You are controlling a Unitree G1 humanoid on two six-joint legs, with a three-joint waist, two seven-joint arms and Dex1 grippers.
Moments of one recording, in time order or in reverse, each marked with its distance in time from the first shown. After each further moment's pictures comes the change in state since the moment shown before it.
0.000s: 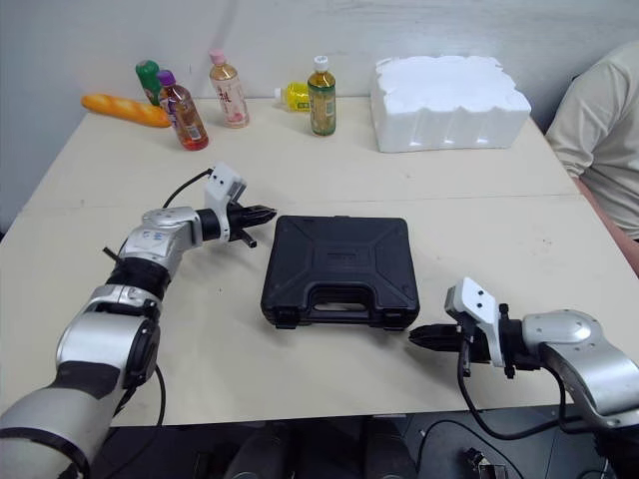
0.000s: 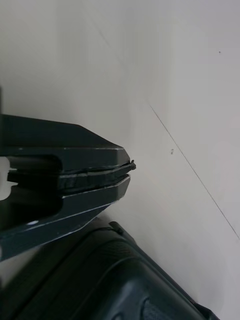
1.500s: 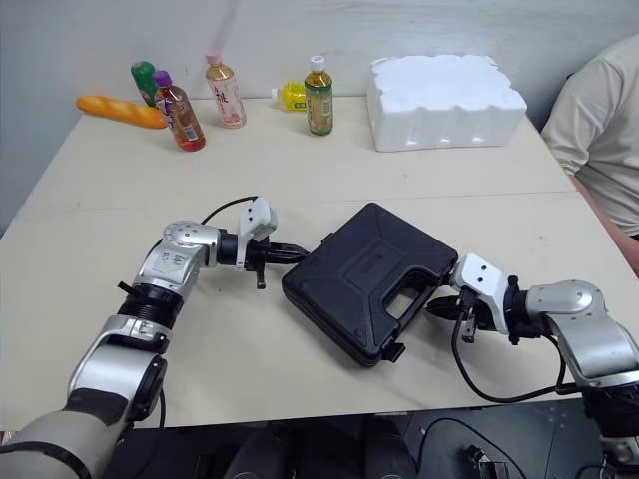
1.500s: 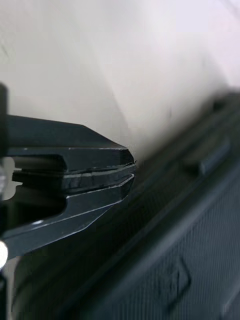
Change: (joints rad) left arm 0.315 0.040 -0.102 -0.572 0.000 0.123 -0.467; right arm -0.150 0.014 0.031 0.154 -0.210 -0.066 -0.006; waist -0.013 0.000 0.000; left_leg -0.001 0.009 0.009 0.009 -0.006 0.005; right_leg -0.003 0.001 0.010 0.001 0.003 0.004
